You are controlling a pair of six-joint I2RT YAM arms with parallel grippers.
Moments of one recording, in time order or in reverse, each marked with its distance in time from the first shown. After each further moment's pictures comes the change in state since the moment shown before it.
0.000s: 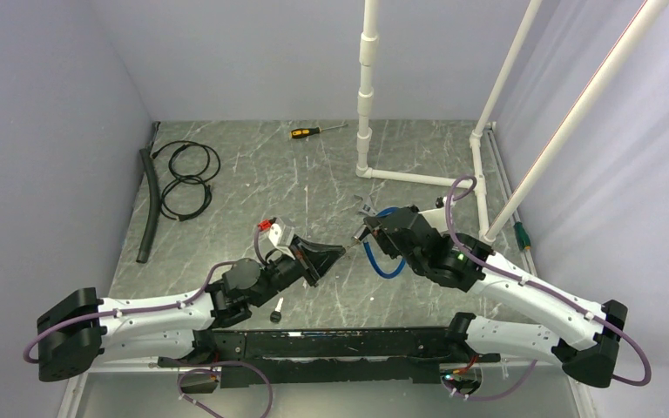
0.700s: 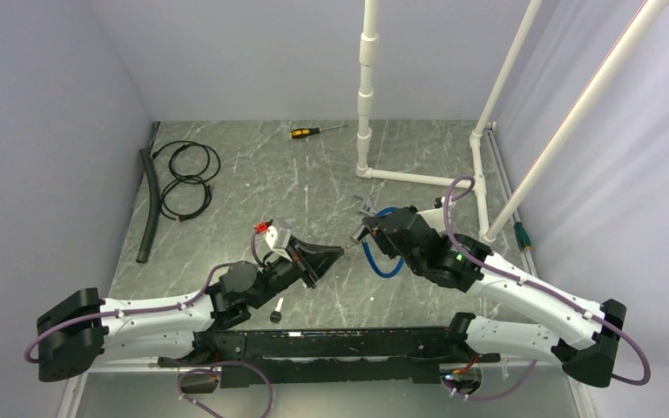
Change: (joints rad) left arm 0.000 -0.005 -0.040 0.070 0.007 0.001; right arm 0.000 0.003 -0.012 0.021 -0.004 -0.005
